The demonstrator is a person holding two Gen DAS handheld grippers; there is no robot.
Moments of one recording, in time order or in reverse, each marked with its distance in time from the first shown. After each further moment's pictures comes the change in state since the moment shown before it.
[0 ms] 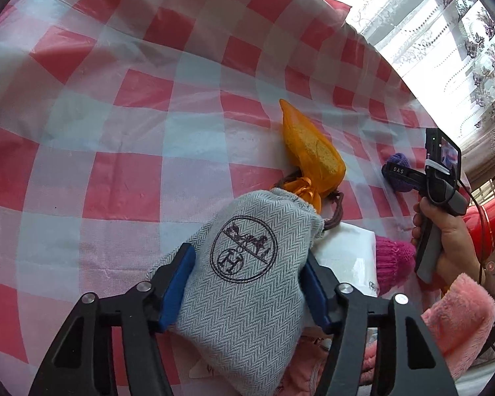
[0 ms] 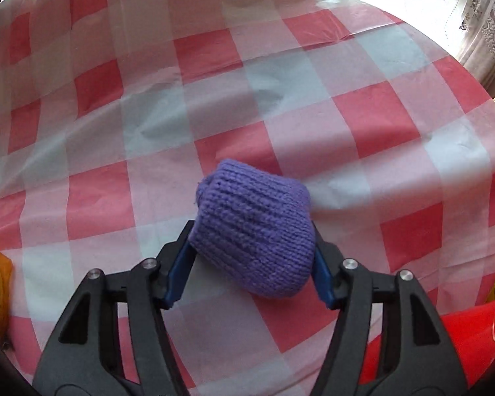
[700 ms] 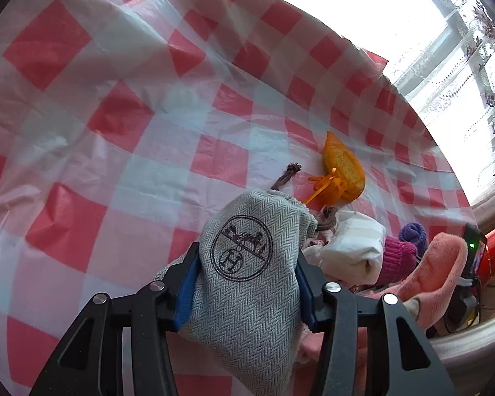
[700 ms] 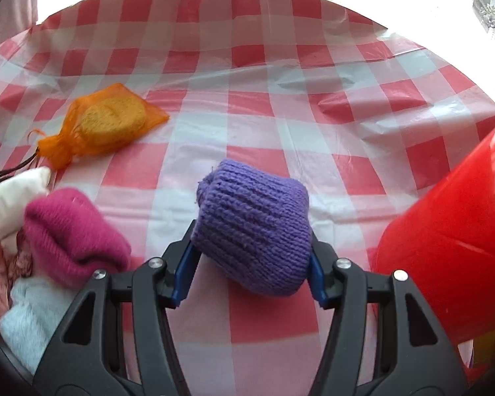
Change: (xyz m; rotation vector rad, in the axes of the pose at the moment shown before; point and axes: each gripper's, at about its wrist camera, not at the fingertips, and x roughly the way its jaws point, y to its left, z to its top) left arm -0.068 0.027 -0.059 -0.178 -0.158 0.137; right arm -0.103 0.018 -0.136 -0.215 -0.136 0.278
